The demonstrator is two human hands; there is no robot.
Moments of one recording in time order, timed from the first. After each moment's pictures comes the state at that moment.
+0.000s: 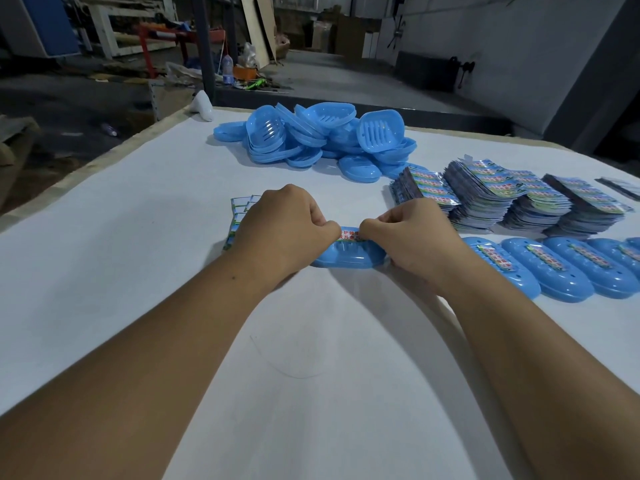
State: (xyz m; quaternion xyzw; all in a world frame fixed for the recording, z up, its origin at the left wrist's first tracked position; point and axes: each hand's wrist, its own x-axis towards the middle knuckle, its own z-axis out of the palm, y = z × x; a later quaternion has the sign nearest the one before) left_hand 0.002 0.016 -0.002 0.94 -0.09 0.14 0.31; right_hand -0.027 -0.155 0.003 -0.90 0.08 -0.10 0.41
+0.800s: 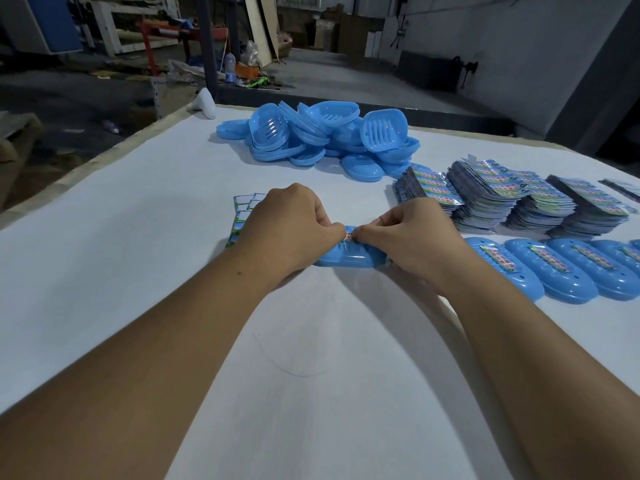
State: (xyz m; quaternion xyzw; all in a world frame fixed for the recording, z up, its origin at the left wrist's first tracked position) left_hand 0.005 0.016 -0.002 0.94 -0.10 0.12 0.29; right_hand -0.025 -0.154 0.003 -0.91 0.08 -0.09 0.41
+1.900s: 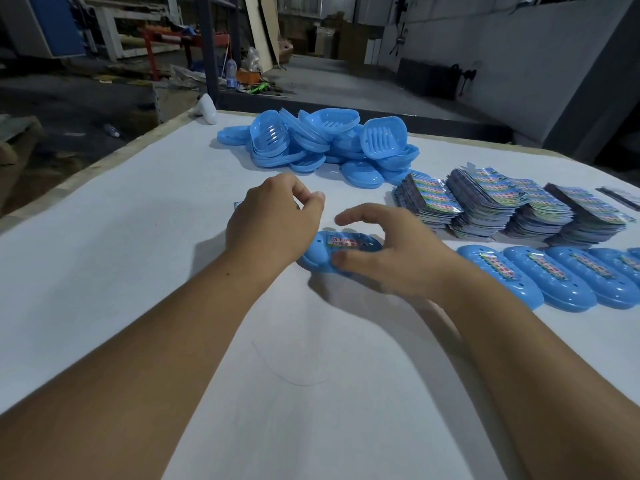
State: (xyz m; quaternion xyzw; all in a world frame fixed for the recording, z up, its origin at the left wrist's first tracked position) left_hand 0.012 0.023 0.000 0.91 -0.02 0.18 0.37; right_hand -0.031 -0.149 0.002 -0.94 -0.08 -0.06 0.34
